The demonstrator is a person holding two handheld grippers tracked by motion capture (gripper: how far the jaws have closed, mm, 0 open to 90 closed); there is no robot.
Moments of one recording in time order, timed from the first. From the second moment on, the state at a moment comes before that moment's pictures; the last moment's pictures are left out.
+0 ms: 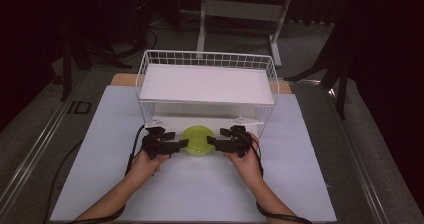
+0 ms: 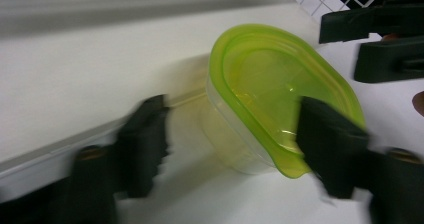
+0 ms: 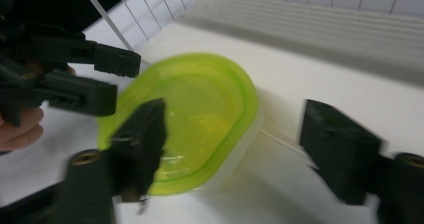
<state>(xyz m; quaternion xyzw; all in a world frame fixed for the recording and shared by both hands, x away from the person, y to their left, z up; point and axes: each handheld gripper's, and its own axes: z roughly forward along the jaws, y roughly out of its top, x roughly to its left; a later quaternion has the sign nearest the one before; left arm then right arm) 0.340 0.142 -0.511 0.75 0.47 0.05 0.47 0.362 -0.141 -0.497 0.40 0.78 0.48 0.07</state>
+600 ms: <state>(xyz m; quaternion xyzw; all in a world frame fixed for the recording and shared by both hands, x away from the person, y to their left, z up) 0.335 0.136 -0.506 0.76 0.45 0.04 0.47 0.364 -0.145 -0.505 0.44 0.76 0.47 -0.01</state>
